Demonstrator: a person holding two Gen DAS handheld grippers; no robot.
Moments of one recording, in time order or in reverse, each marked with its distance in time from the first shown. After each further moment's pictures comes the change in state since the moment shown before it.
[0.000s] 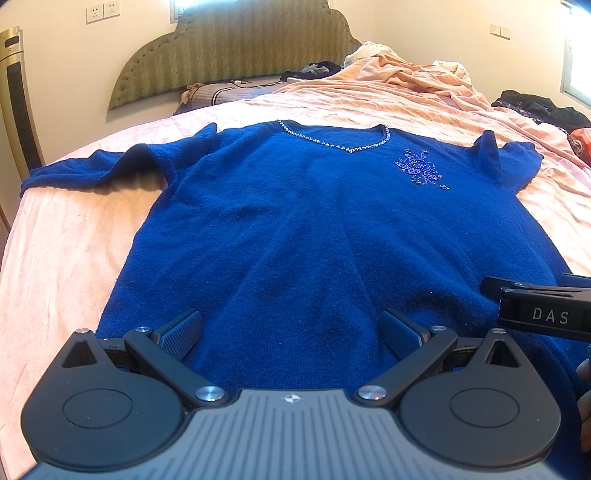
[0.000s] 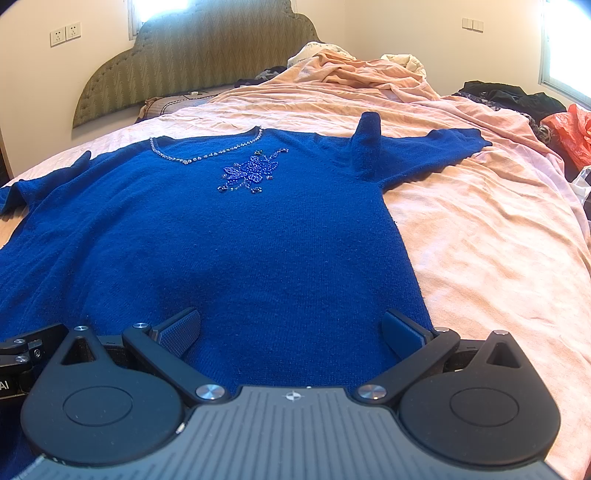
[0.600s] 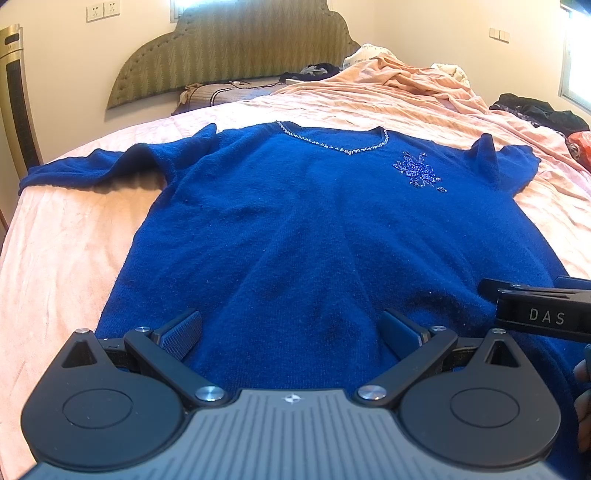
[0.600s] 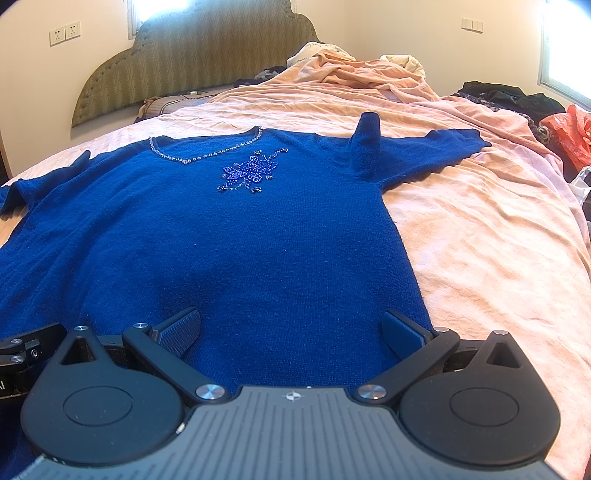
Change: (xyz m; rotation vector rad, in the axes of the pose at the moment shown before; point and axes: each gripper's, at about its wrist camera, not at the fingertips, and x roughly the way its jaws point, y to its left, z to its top) left arm -0.002 0.003 -0.001 -0.011 -0.005 -0.008; right arm -0.001 0.000 0.000 0.000 0.000 0.001
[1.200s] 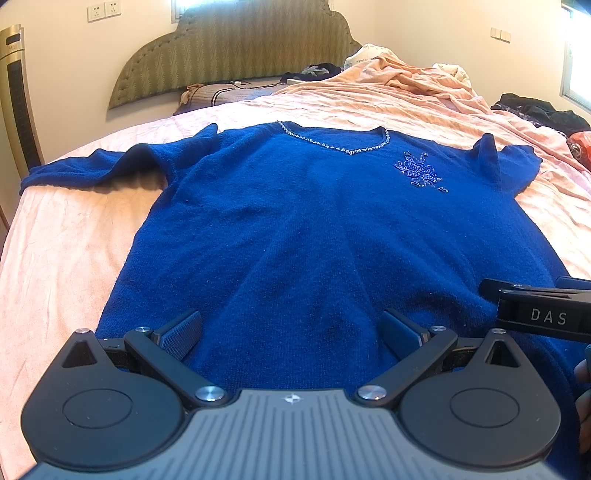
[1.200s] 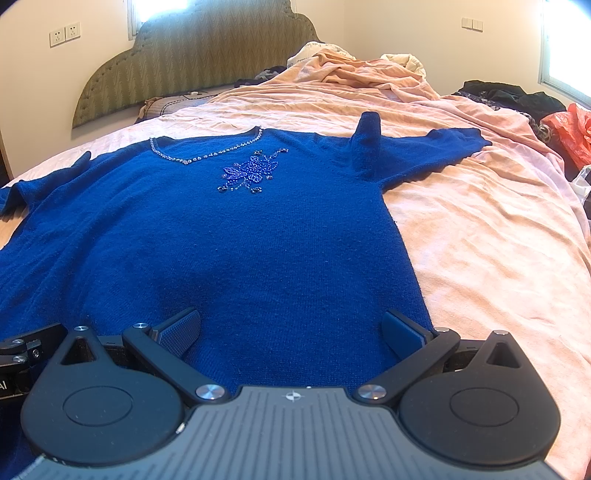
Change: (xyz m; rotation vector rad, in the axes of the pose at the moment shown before) left arm 0.000 -0.002 0.000 0.000 0.000 0.006; right arm -0.001 0.000 0.000 0.002 0.000 0.002
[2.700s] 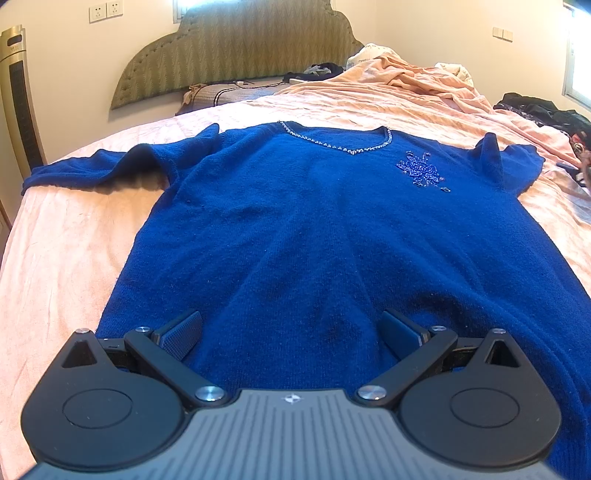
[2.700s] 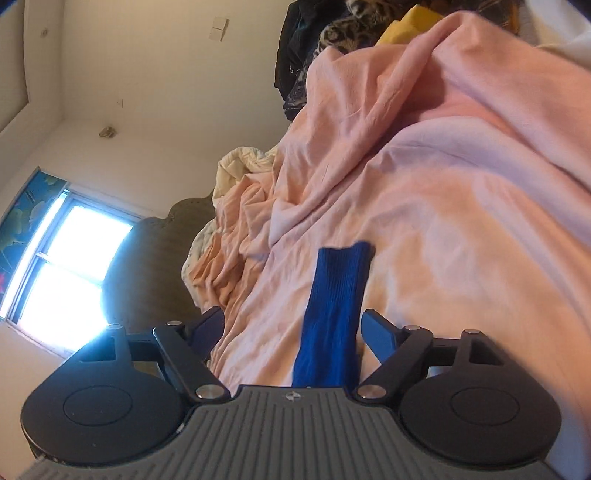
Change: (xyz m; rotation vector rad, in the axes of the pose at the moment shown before) left arm 0.001 0.000 0.000 -0.004 -0.001 0.009; right arm 0.245 -0.440 0.177 1.113 -0.285 0.377
